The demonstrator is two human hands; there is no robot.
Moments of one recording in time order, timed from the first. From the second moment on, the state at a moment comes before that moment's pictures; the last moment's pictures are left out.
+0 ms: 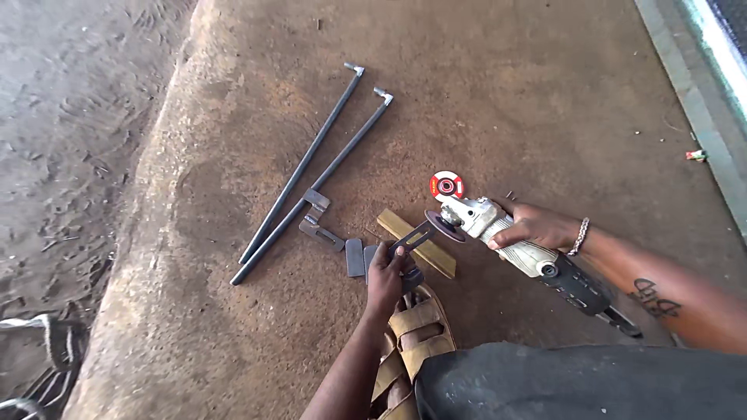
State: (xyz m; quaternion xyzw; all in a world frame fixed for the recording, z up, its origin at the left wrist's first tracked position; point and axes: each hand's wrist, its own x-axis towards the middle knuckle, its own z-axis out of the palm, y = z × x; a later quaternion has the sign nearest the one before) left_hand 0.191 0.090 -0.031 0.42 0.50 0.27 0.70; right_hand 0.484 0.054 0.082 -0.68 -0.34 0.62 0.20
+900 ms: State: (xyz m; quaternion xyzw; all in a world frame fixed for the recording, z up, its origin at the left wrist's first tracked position) left_hand 0.169 0.107 0.004 0.22 0.48 0.24 0.81; right_hand 0.466 0.034 0.069 -0.78 -0.39 0.46 0.16
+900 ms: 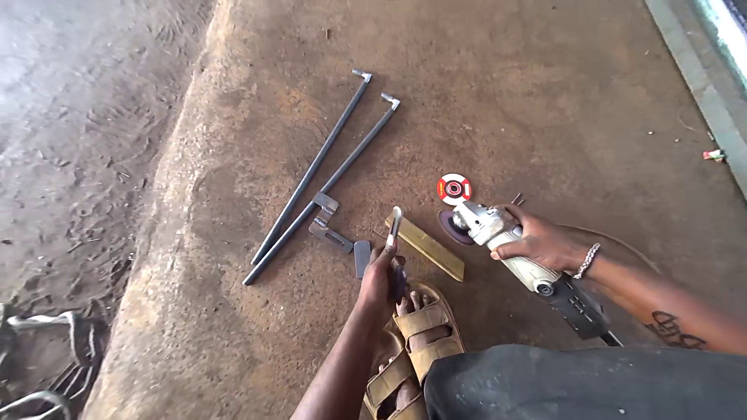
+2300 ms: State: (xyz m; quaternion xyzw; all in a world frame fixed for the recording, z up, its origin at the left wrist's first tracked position) left_hand 0.152 0.095 -0.045 0.27 0.53 0.17 0.78; right_hand 0.457 0.016 0.059 -0.83 -0.47 0.31 0.02
